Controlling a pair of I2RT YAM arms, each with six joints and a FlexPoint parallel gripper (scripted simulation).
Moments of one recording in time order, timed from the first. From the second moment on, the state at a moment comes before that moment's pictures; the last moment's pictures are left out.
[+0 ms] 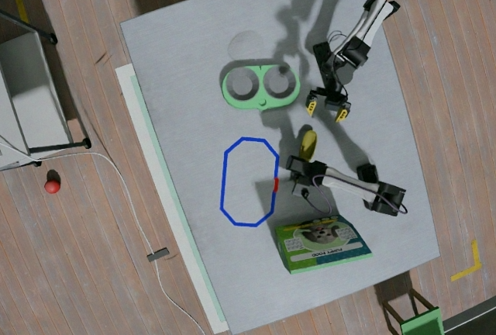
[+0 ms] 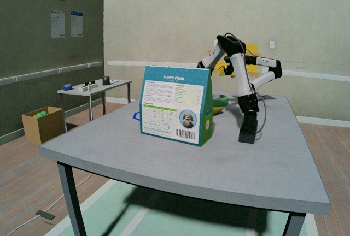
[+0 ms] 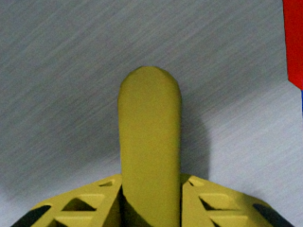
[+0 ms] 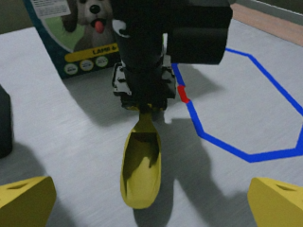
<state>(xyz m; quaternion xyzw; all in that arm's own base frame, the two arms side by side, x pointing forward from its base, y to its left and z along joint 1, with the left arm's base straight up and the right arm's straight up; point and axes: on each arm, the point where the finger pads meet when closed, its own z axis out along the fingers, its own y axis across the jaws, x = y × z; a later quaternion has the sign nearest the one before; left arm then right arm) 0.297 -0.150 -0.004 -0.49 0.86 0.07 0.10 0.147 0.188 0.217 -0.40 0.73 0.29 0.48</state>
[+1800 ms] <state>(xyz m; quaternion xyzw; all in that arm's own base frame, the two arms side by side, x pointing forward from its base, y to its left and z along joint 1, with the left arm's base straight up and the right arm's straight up) 0.114 -0.233 0.241 0.14 0.82 -0.18 0.53 0.281 0.071 0.145 -0.09 0.97 0.04 0.23</state>
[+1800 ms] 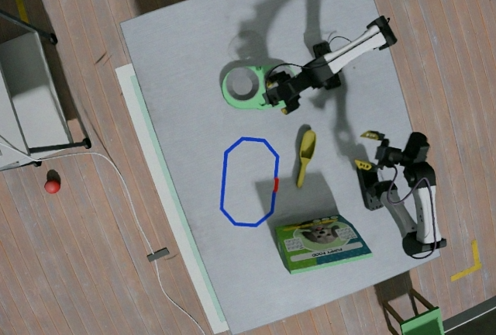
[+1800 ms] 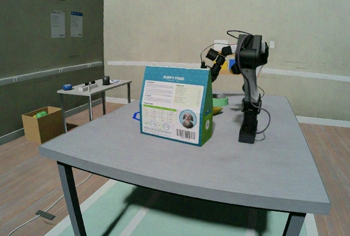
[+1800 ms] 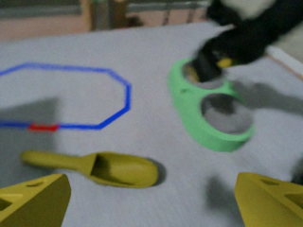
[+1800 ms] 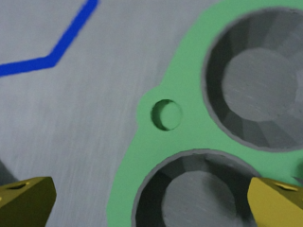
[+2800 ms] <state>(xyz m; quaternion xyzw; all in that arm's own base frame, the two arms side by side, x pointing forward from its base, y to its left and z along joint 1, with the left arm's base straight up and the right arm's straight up) 0.076 -0.245 0.272 0.29 0.72 -0.23 0.59 0.317 0.095 0.052 0.11 0.98 -0.02 0.14</state>
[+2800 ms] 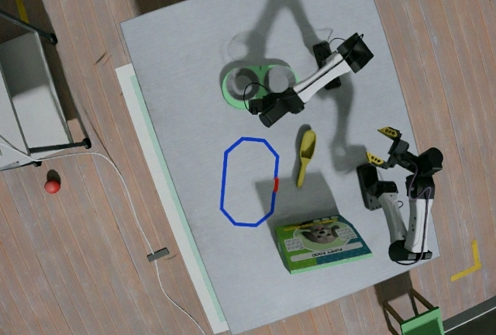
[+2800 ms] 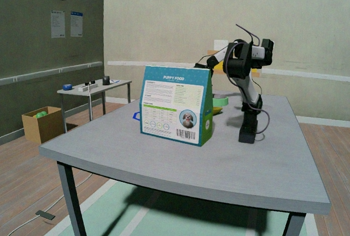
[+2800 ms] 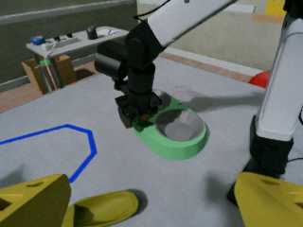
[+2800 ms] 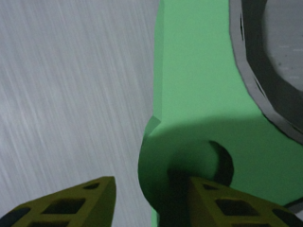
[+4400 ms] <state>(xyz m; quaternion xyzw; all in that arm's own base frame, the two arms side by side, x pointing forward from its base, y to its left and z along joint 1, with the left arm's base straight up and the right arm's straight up) 0.076 -0.246 0.273 0.29 0.72 -0.23 0.59 0.326 0.091 0.043 0.07 0.99 -0.01 0.15</state>
